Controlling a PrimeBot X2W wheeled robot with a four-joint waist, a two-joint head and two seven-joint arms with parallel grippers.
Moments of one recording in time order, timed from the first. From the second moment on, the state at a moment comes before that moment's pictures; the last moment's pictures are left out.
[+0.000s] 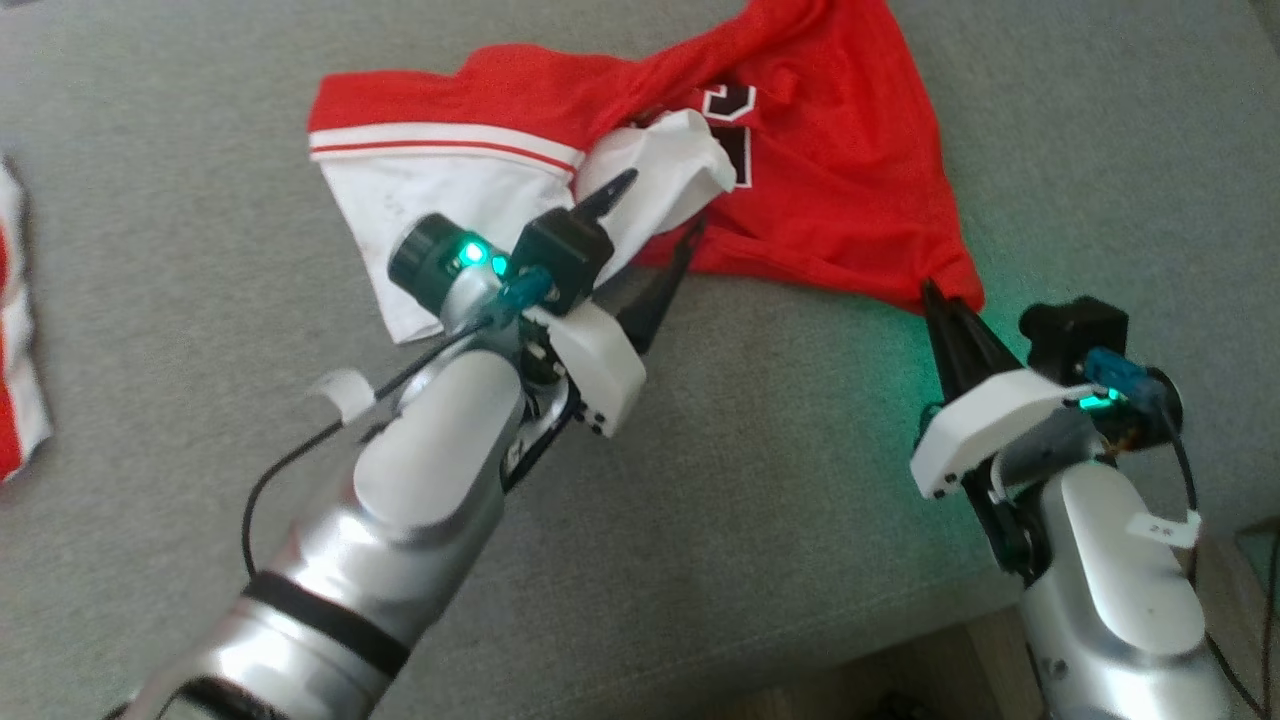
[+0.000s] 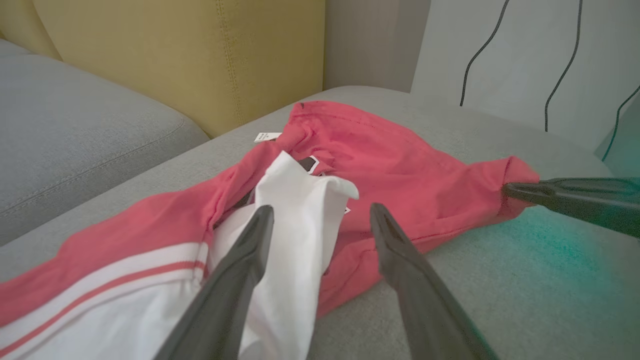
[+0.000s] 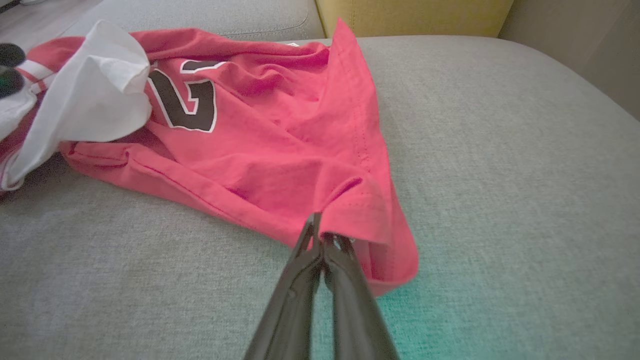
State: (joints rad) left arm -0.73 0.04 -0.72 0.64 -0.24 -0.08 -0.20; right arm -0.33 -0.05 0.09 0.37 0.09 0.13 0.09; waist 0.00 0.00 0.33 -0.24
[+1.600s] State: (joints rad) left arm -0.66 0.18 -0.48 0.34 -0.35 0.02 -0.25; right arm -0.53 -0.18 0.13 0.38 0.05 0.13 0.11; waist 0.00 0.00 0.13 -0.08
